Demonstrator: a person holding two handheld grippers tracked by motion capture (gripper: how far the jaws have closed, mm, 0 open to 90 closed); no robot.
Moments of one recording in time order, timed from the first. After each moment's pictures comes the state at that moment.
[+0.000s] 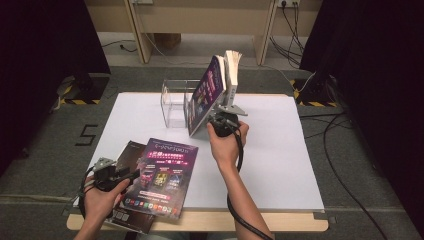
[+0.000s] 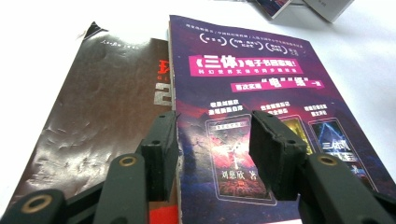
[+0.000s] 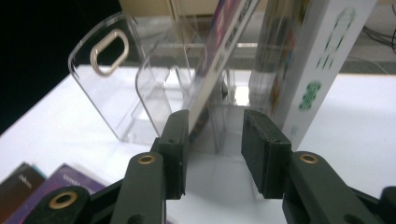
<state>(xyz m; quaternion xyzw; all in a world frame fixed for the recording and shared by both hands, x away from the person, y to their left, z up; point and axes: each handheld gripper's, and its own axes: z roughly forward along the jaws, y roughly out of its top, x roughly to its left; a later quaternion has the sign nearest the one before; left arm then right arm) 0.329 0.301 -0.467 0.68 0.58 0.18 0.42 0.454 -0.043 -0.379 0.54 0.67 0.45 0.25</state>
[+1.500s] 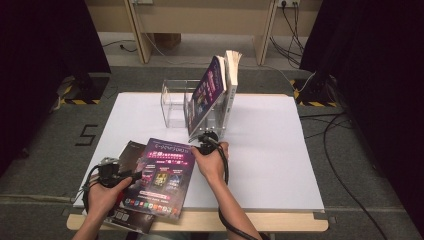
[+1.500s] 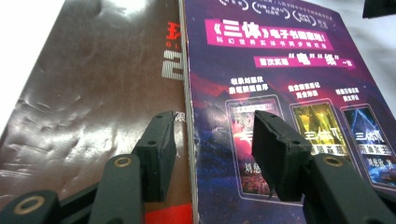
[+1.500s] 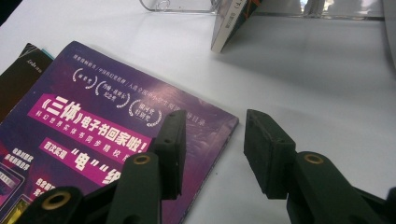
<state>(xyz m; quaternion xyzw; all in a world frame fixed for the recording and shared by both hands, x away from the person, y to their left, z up) 0.347 0.304 -0.487 0.69 0.60 0.12 0.39 0.458 -0.002 -0.467 0.55 0.75 0.36 0.09</state>
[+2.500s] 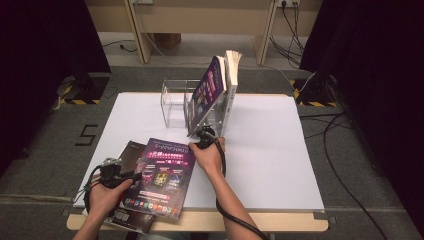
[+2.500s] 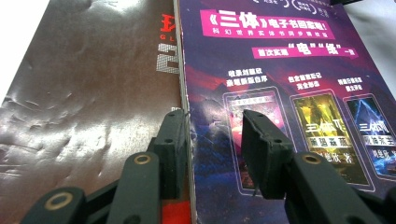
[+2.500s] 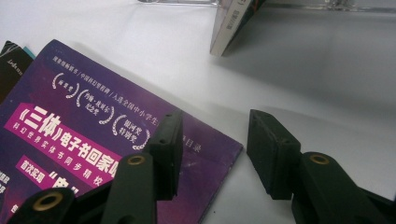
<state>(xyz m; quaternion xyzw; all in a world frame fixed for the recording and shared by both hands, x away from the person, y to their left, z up) 0.347 0.302 -0.489 0.70 0.59 0.13 0.38 0.488 0.006 -0.480 0.55 0.76 0.35 0.06</state>
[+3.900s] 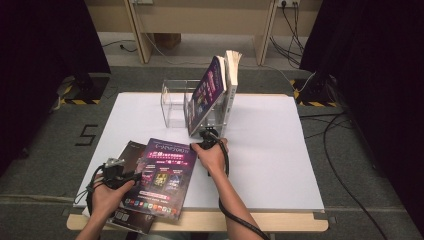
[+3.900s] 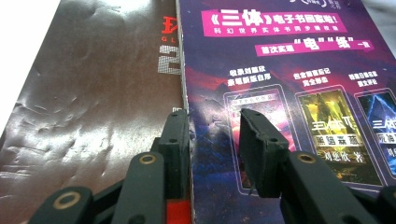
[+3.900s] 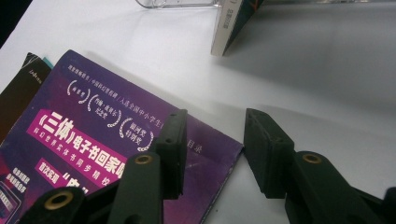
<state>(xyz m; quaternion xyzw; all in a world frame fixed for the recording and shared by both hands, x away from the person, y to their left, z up) 0.345 0.293 -0.487 0.71 0.59 0.16 0.36 0.487 -0.003 -0.484 0.56 0.74 0.37 0.03</state>
